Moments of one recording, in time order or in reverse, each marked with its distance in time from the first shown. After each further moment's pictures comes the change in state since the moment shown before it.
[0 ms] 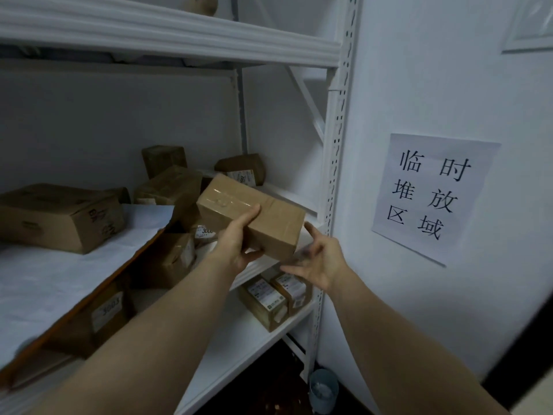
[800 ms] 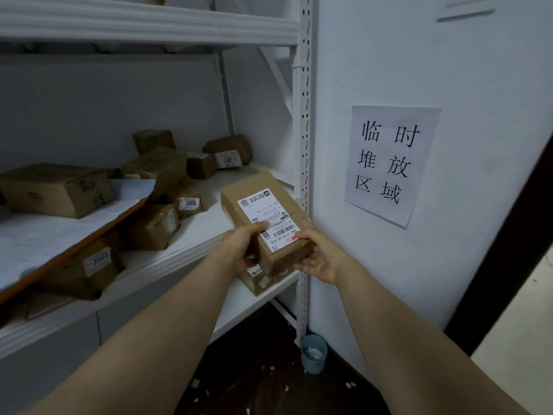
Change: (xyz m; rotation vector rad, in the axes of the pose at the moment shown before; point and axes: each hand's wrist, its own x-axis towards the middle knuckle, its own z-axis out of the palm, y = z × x) left_hand -0.076 -0.086 0.040 0.289 0.075 -0.128; right_hand -0.095 -0.005 -0.080 -0.304 0.124 0.092
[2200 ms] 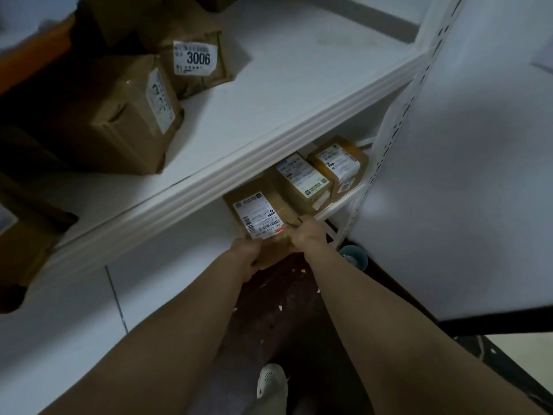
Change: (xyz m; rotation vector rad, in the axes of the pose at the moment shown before) left_hand 0.212 -0.172 -0.173 0.193 0.279 -0.541; right_hand 0.301 0.232 0.082 -0.740 0.305 0.214
